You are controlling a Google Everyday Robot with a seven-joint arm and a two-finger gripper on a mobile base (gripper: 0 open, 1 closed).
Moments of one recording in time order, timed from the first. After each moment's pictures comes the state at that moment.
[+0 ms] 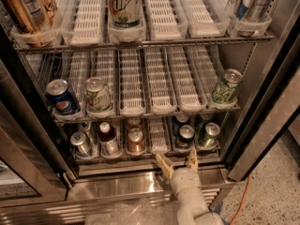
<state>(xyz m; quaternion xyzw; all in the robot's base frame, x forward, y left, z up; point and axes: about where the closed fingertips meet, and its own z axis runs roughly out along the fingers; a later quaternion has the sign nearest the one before) 0.525 -0.116 0.589 -0.01 0.71 0.09 0.70</state>
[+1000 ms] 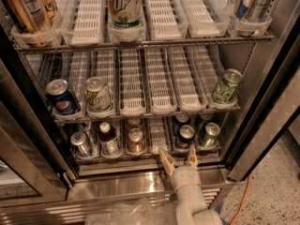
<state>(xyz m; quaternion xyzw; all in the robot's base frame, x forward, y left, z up) 0.536 -0.122 0.580 0.00 0.72 0.08 0.69</state>
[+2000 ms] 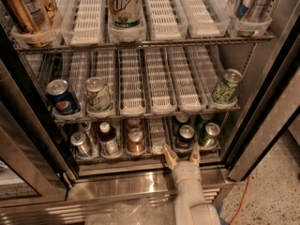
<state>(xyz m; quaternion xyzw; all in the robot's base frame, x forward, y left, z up) 0.555 -0.135 0.570 0.03 0.72 0.05 0.69</state>
